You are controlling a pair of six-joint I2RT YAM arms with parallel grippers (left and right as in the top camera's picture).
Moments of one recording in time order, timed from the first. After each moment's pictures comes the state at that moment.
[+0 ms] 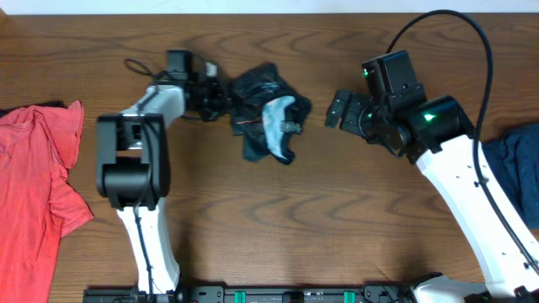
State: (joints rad) left arm 0.00 2.26 1.47 -0.37 0.73 -0.66; right arm 0.40 1.49 1.45 -1.00 -0.05 0.72
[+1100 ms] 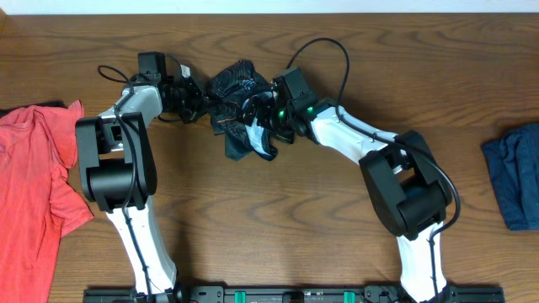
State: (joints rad) left arm 0.10 2.25 1.47 -0.39 0.75 -0.65; right arm 0.56 2.18 1.45 -0.20 -0.47 0.94
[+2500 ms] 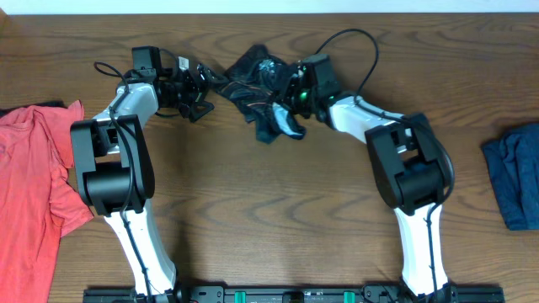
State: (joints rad) left arm 0.11 2.22 1.48 -0.39 0.85 -0.65; right arm 0.39 2.31 1.50 0.00 -0.44 0.91
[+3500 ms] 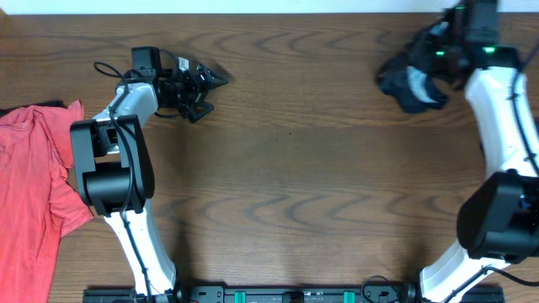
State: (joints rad) left arm 0.11 2.22 1.48 -0.41 0.85 -0.65; right arm -0.12 1.87 1.68 -0.73 -0.21 0.37
